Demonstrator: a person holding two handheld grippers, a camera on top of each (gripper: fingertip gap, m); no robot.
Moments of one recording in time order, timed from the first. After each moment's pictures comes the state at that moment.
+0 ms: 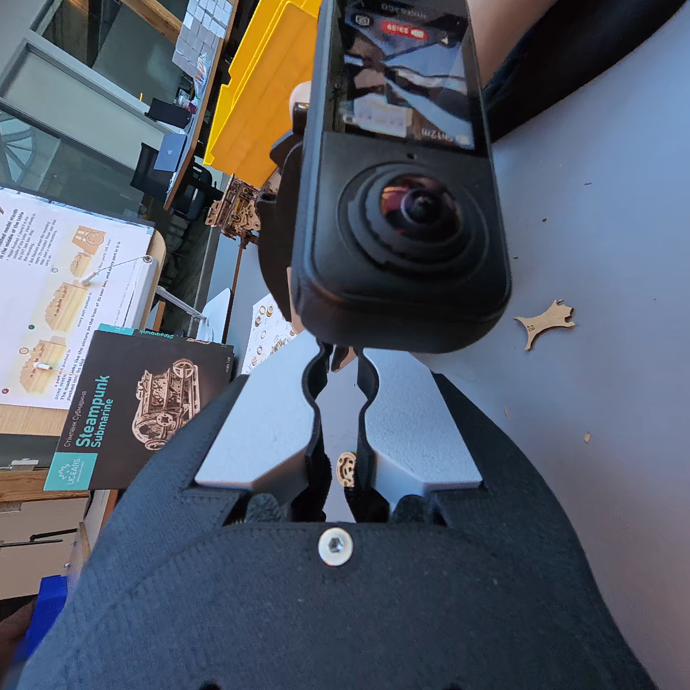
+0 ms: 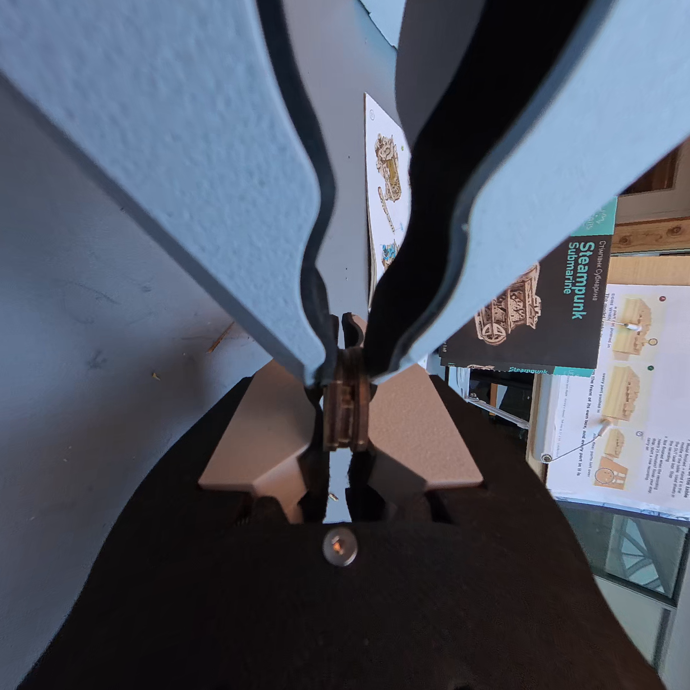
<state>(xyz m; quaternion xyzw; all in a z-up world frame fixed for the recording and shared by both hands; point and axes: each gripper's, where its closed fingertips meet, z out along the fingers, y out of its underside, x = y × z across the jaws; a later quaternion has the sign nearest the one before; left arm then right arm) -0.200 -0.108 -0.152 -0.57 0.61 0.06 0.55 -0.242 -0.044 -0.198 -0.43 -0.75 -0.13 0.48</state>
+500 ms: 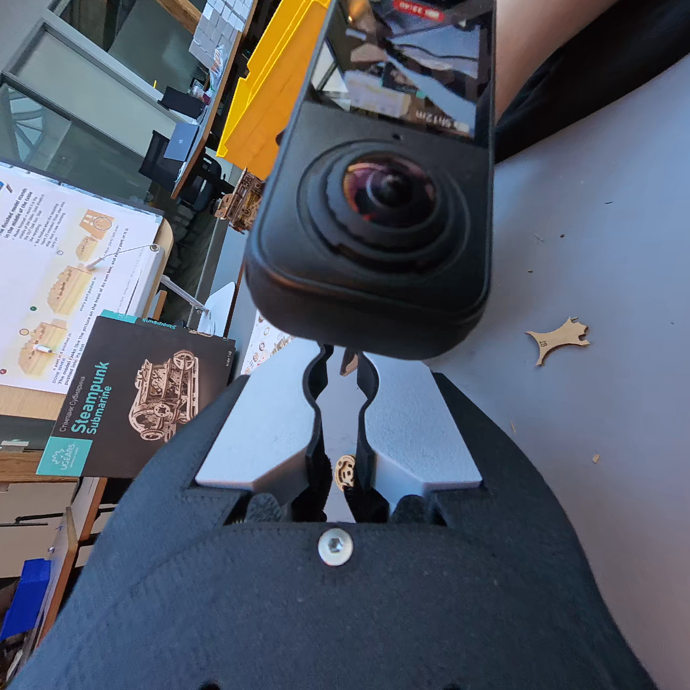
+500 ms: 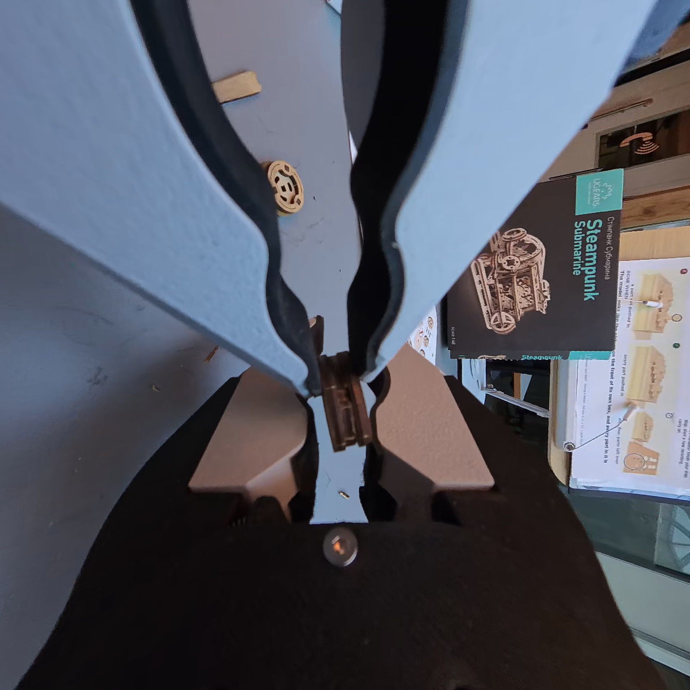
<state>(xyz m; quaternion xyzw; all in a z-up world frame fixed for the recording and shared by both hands) -0.200 -0.102 -0.148 -0.58 0.59 0.06 0.56 -0.243 -0.043 -0.192 -0.46 -0.74 -0.10 0.48</state>
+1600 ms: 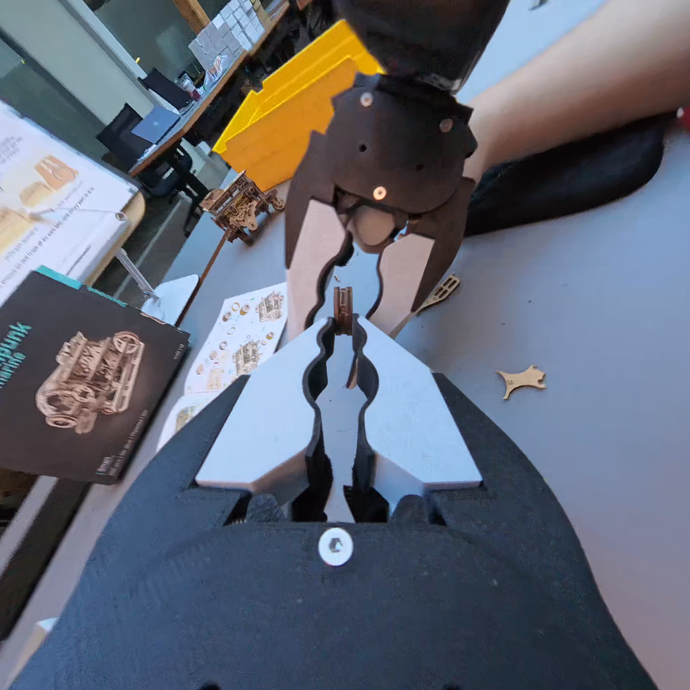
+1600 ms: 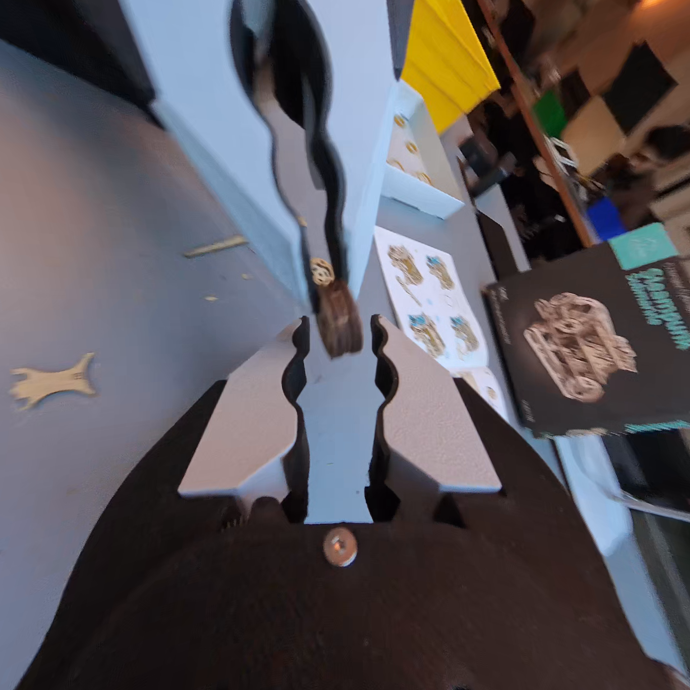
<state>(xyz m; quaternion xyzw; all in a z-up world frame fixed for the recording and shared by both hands) -0.204 -0.104 -0.134 -0.64 0.52 -0.08 0.57 -0.244 -0.076 -0.170 -0.43 -0.73 0.16 0.50</state>
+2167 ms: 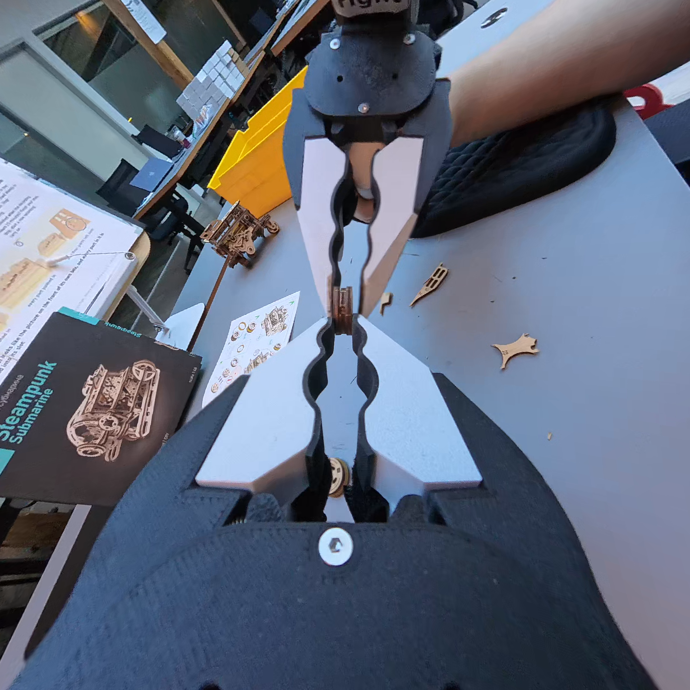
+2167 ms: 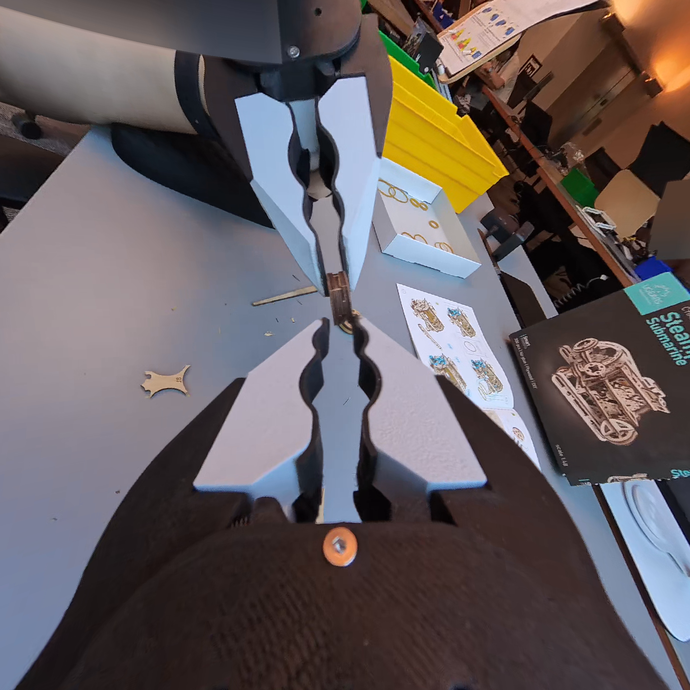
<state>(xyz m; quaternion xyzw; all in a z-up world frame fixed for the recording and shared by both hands) -0.214 -0.117 -0.127 -0.58 0.56 -0.07 0.58 -0.224 -0.108 -0.135 -0.39 -0.72 0.28 0.49</state>
